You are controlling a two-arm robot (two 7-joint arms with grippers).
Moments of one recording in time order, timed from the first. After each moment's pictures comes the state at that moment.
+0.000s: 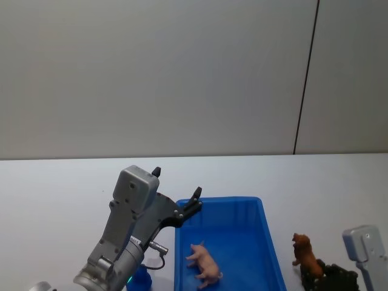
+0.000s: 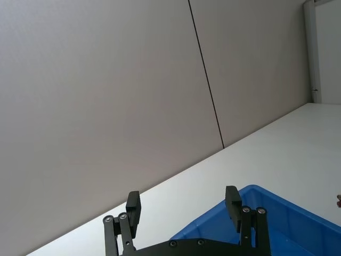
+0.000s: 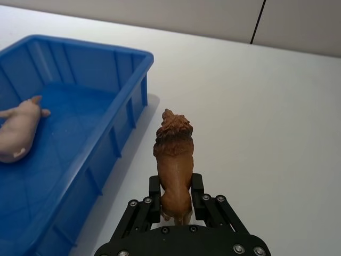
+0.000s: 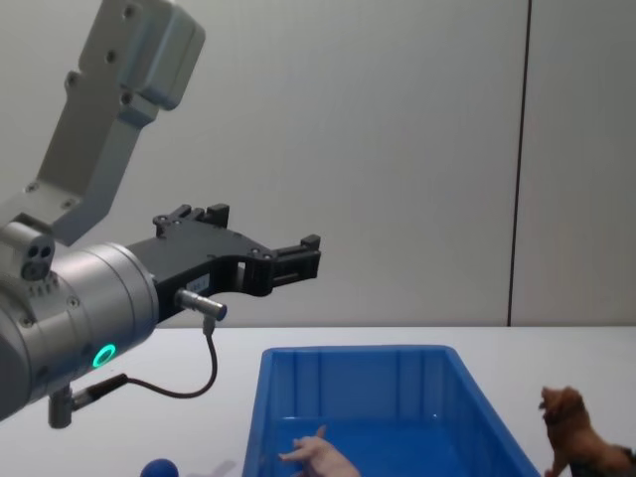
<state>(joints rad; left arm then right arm) -0.24 0.38 0.45 -1.63 -0.20 0.01 -0.01 -0.05 0.26 -0.24 -1.66 0.17 0.32 0.07</state>
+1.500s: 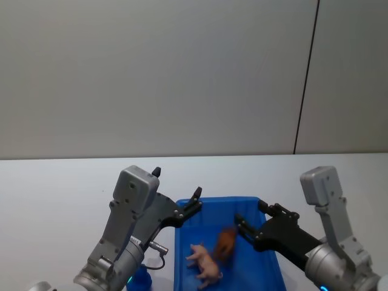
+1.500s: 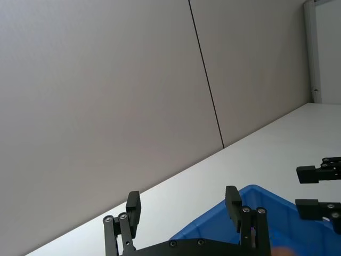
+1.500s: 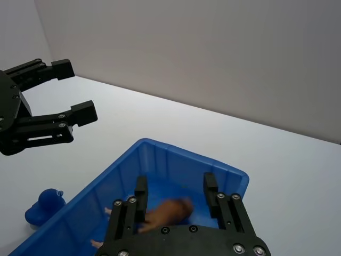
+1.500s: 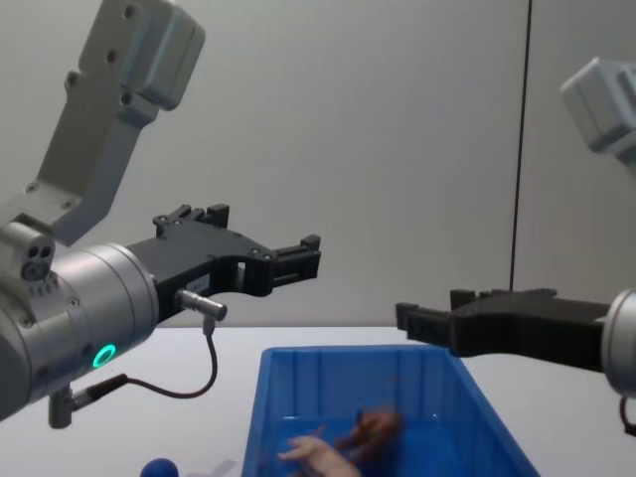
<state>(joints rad) -0.24 0.38 0.45 -1.63 -0.20 0.01 -0.01 0.15 0.16 -0.28 -1.63 0.15 0.28 0.32</state>
